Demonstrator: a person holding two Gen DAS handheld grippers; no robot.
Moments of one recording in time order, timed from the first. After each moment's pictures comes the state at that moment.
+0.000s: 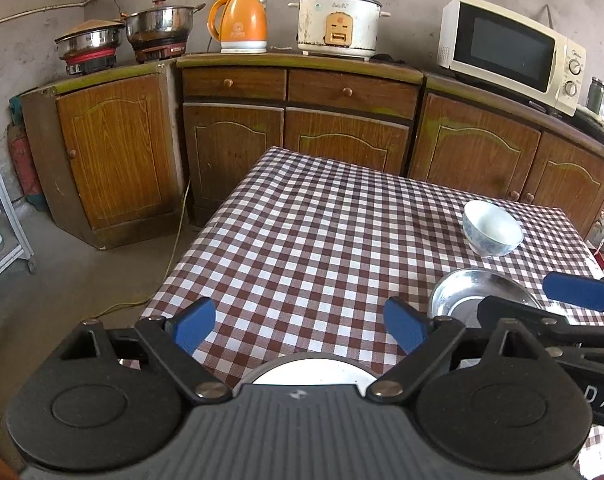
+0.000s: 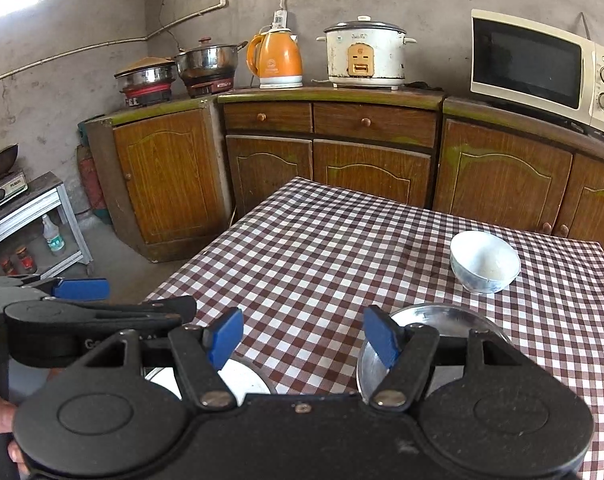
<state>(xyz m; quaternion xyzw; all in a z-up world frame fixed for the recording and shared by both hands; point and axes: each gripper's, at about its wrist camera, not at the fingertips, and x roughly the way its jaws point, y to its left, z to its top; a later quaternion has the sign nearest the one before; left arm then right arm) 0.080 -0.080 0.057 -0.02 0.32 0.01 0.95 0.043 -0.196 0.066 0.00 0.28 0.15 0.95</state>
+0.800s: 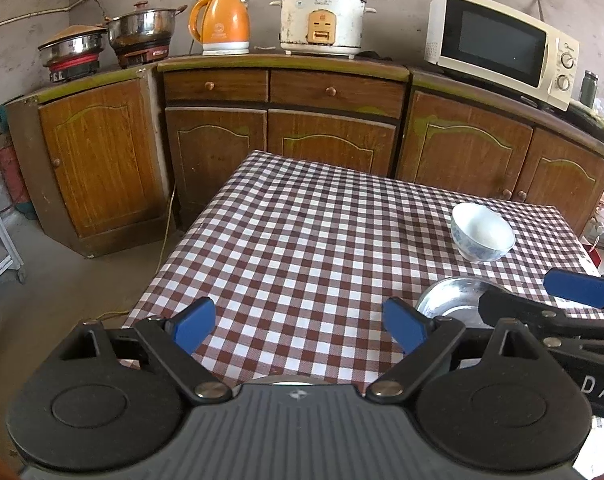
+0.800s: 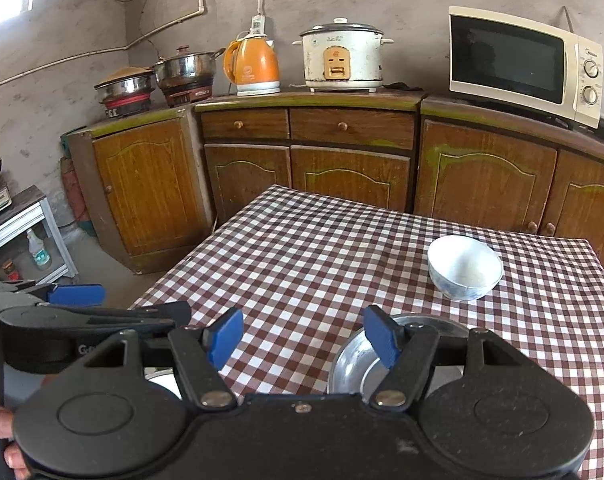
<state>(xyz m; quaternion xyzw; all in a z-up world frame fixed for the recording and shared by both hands) 0.101 -0.101 0.061 -0.01 0.32 0.00 0.95 0.062 -0.218 0.068 0.01 0.28 0.12 0.95</state>
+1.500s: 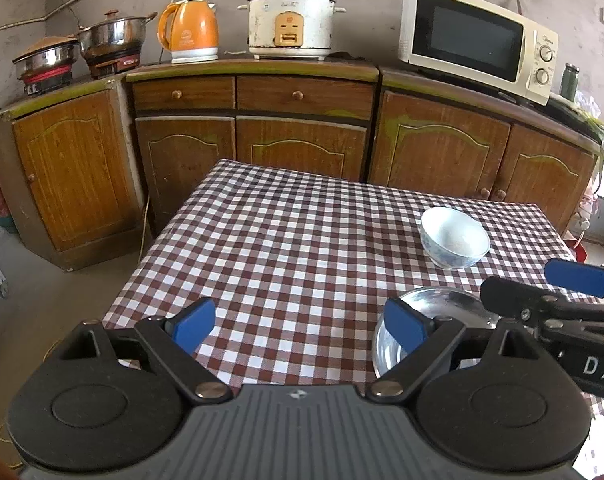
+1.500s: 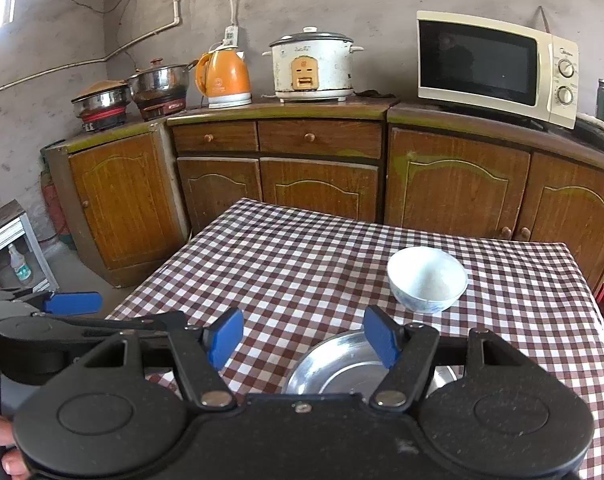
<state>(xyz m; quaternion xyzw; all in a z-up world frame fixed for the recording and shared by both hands) 0.120 -0.136 0.062 0.00 0.32 -0.03 0.95 0.076 -0.257 0.076 0.02 0.27 0.09 0.96</state>
